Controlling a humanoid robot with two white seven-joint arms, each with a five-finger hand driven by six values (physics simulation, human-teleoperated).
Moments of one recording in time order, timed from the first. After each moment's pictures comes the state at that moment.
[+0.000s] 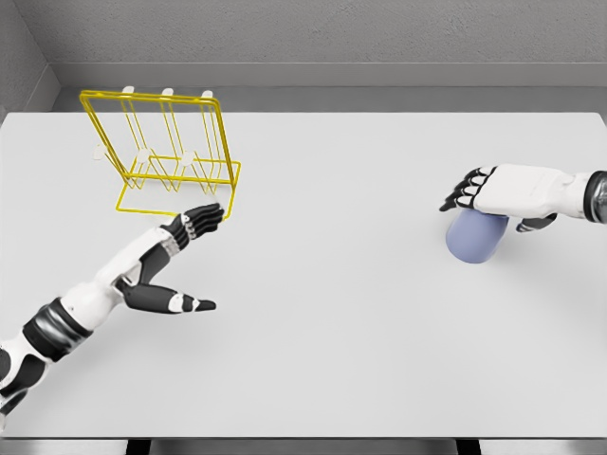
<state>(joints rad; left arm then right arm) -0.06 0.79 -0.57 -1.73 0.58 -0.40 -0.21 -0.64 -0.91 0.62 -1.49 0.59 -0.61 0.61</state>
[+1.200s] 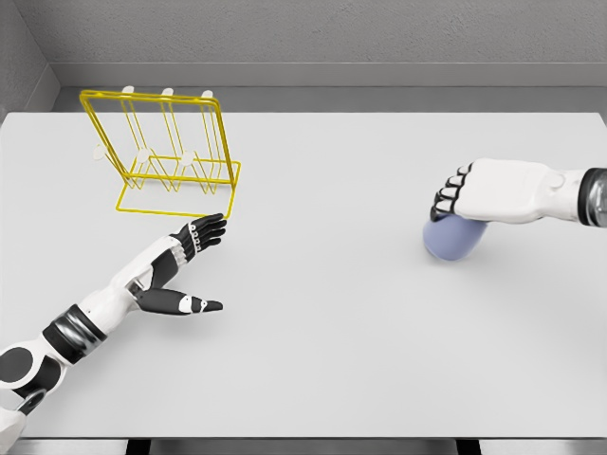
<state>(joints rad) -0.08 0.74 -0.61 -1.64 0.63 -0.34 -0.21 -0.64 -0.98 0.61 -1.76 0.62 -0.61 0.61</state>
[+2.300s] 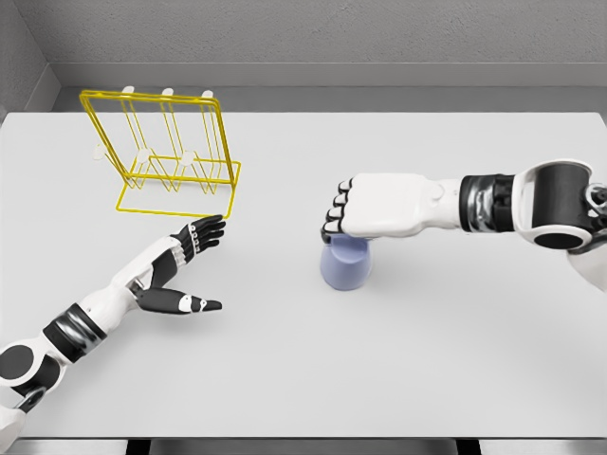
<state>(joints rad) -0.09 0.74 -0.61 -1.63 0.63 -0.31 -0.21 -0.75 -0.70 0.75 -1.77 0.62 -0.61 0.61</state>
